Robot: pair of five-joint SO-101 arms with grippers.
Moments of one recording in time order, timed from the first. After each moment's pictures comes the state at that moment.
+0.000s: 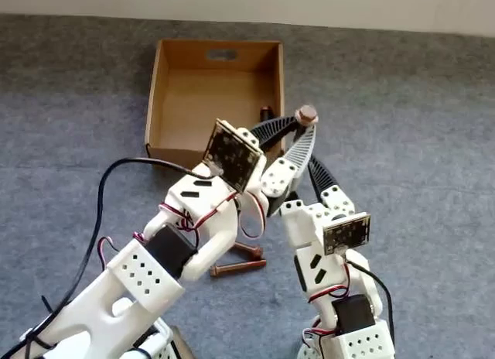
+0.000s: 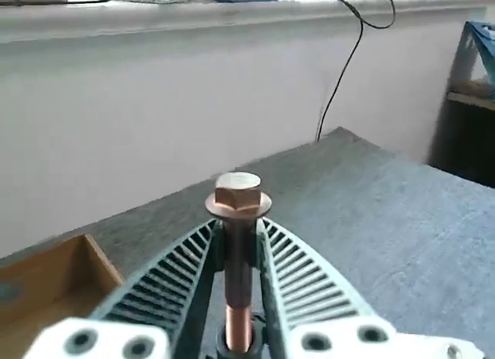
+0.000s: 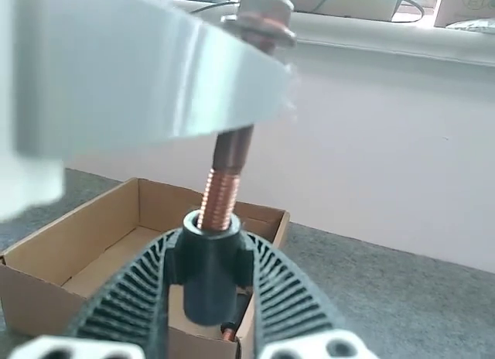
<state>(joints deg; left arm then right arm) 37.5 -48.4 49.6 10.5 2.2 -22.1 -102.6 96.0 8.4 6.9</state>
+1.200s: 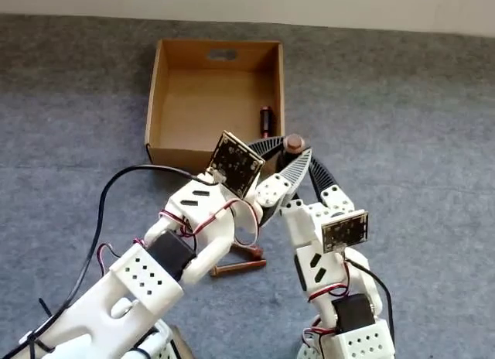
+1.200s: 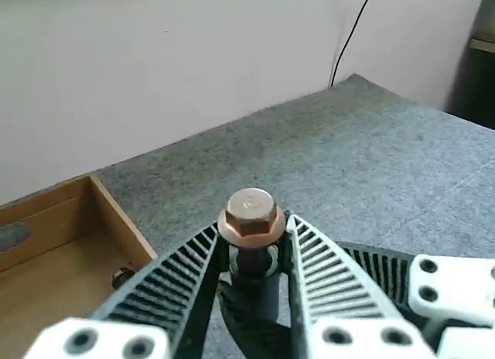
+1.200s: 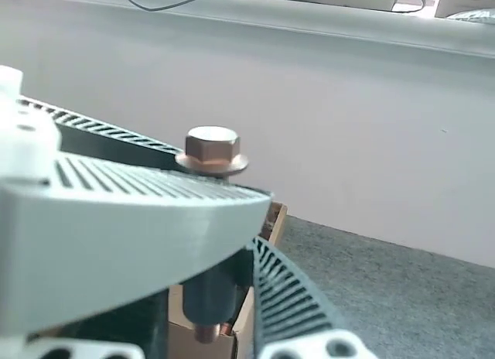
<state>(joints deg) 35.7 -48.7 57.6 10.5 2.0 -21.9 -102.5 96.0 8.5 6.9</state>
